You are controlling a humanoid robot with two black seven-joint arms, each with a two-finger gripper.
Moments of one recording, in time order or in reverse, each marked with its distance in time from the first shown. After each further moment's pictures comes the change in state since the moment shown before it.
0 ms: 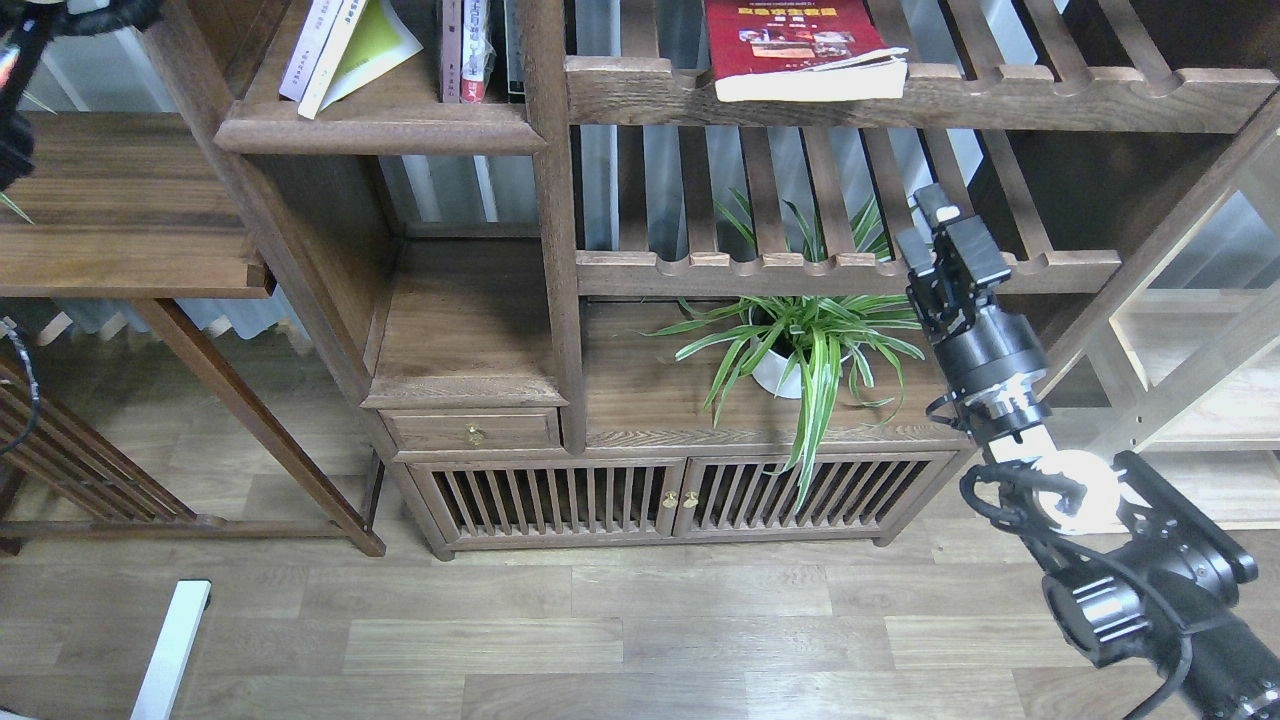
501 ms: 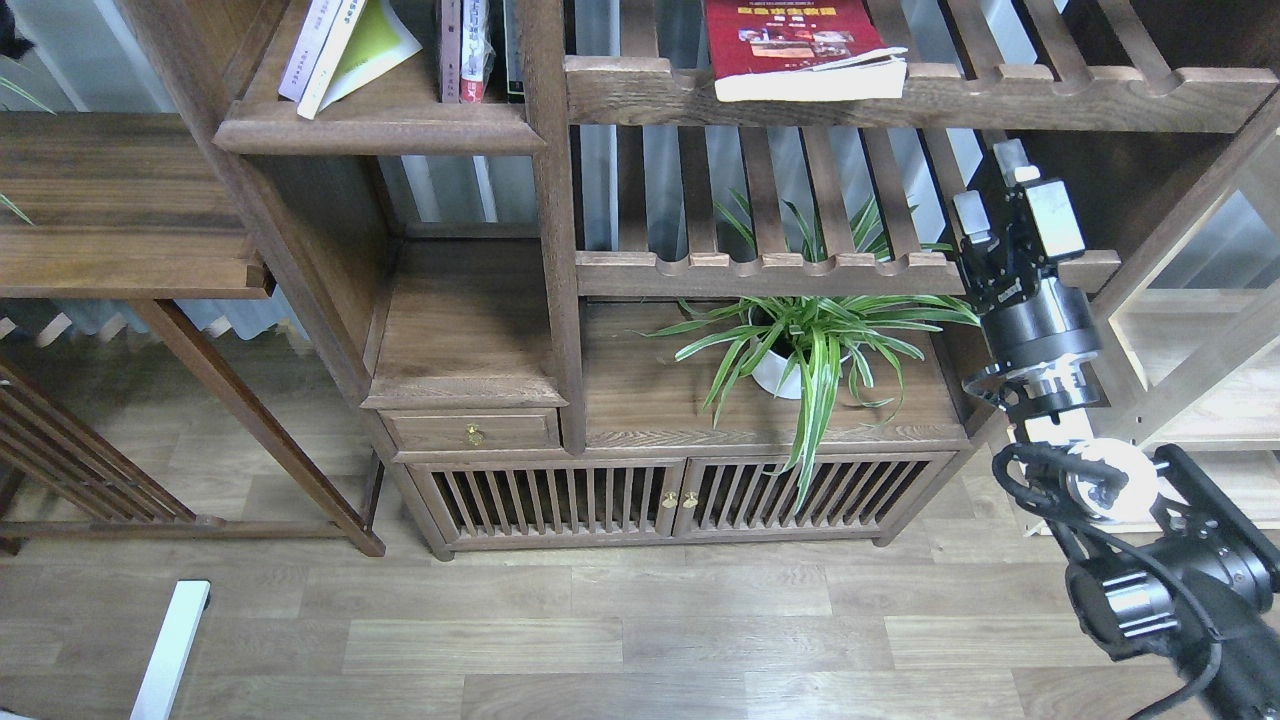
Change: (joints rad) left arm 0.194 0.188 -0.110 -0.301 -0.152 -0.275 -0.002; right arm -0.050 -0.009 0.097 0.109 0.003 0.000 -0.002
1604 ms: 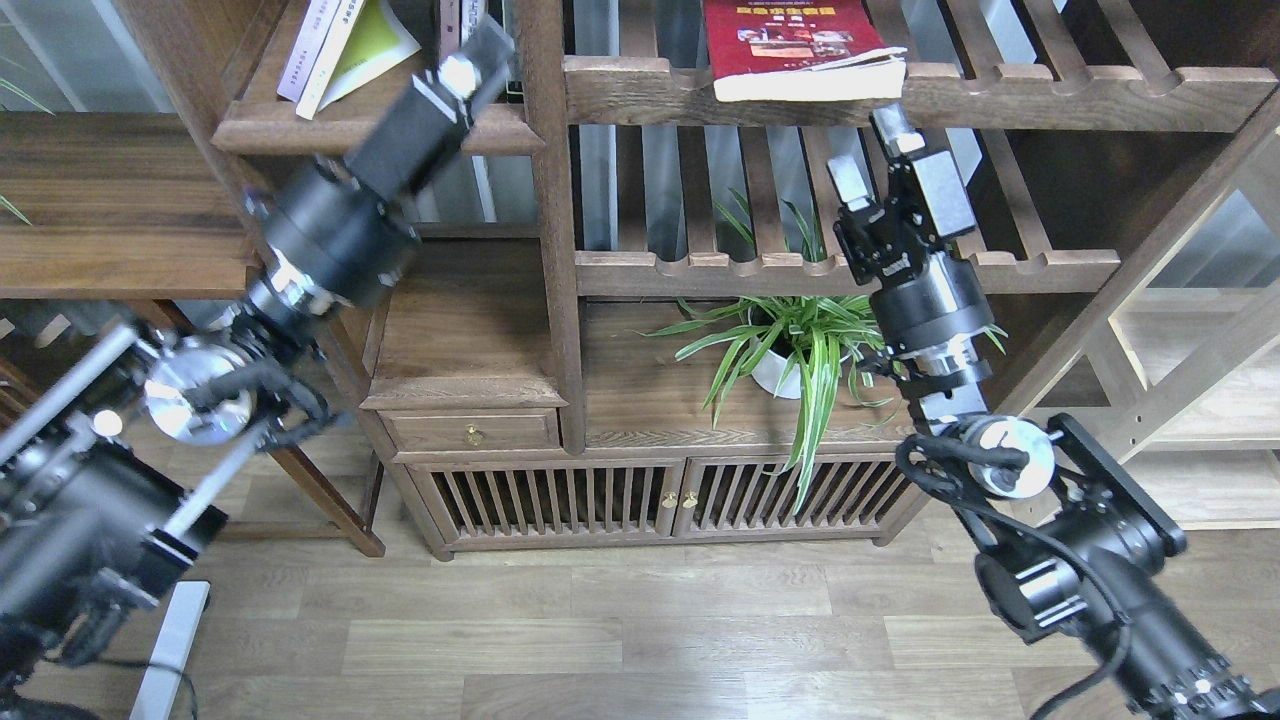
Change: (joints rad) left arm 0.641 -0.465 -0.064 -0.146 -0.185 -0.131 0.015; right arm 0.104 0.145 -0.126 0.066 -0.049 -0.004 -0.007
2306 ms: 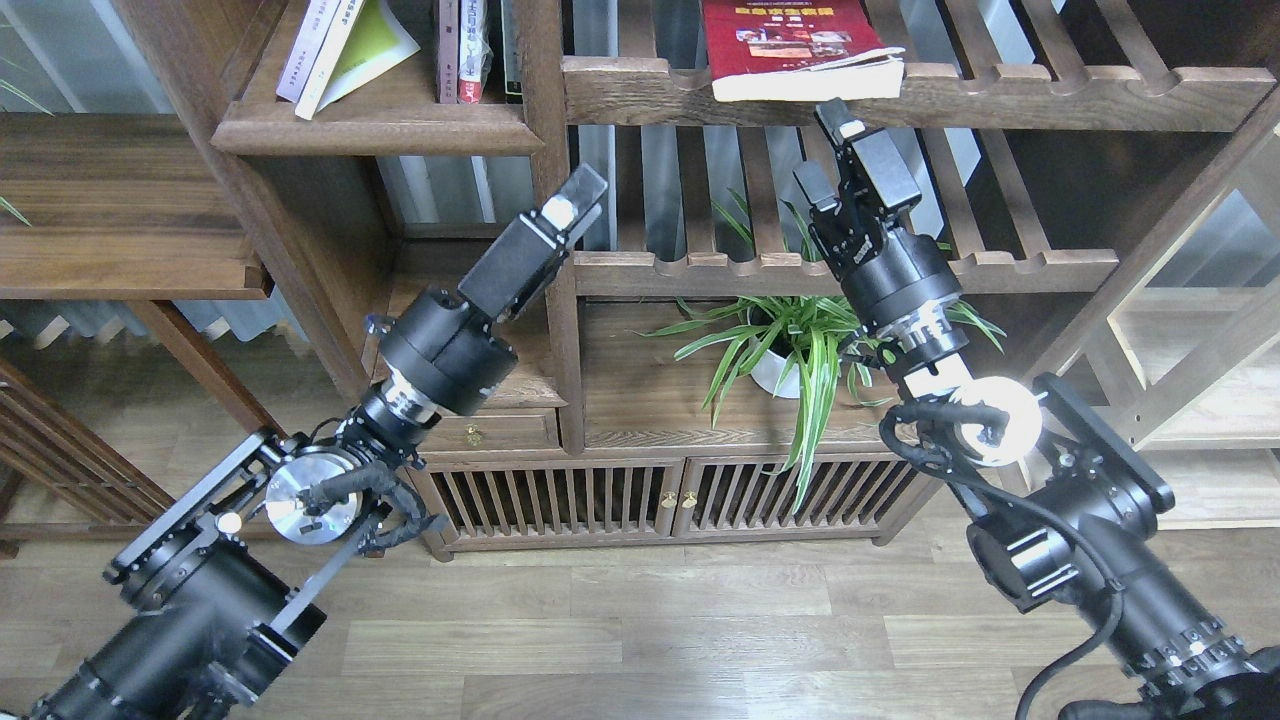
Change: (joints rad) left arm 0.126 -0.145 0.042 0.020 0.090 0.000 -0.001; right arm 0.077 -0.018 -0.027 -0.021 -0.001 -0.224 -0.008
